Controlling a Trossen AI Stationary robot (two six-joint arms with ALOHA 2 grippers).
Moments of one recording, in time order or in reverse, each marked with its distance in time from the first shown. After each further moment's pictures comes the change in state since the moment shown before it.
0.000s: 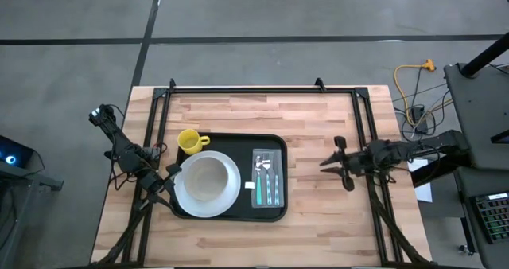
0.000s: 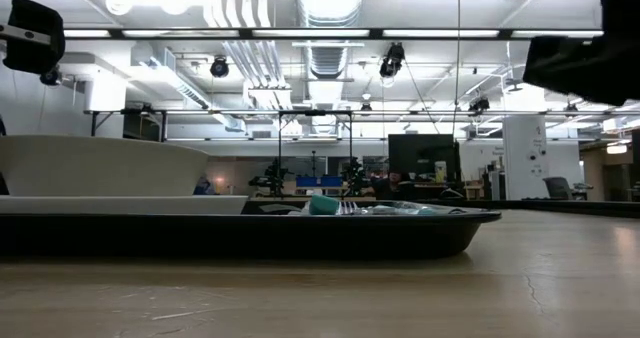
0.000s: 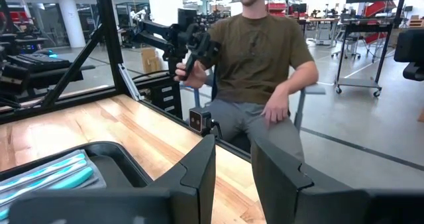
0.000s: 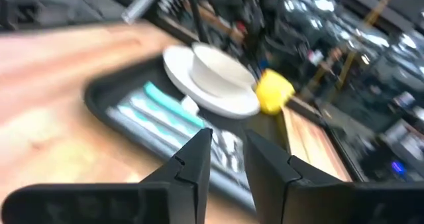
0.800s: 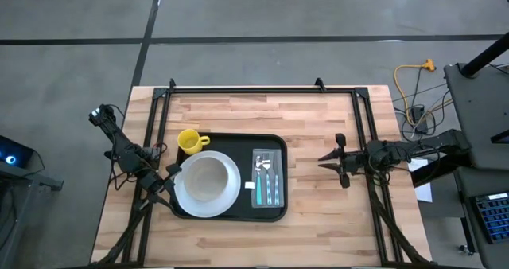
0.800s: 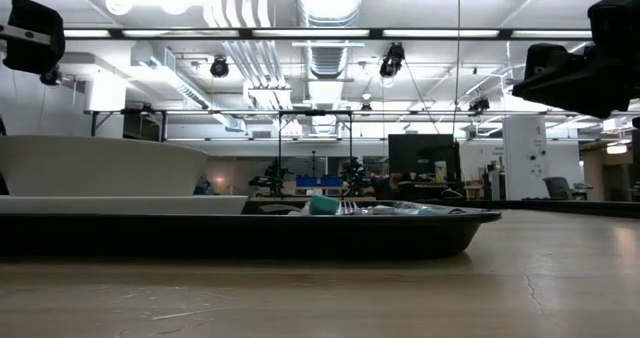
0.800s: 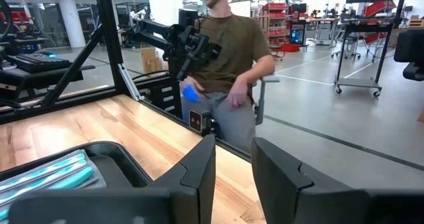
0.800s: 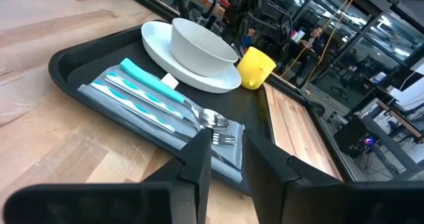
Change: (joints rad) left arm 0.000 0.000 0.000 0.000 0.000 0.000; right arm 0.000 0.022 0.001 -0.035 0.131 -0.008
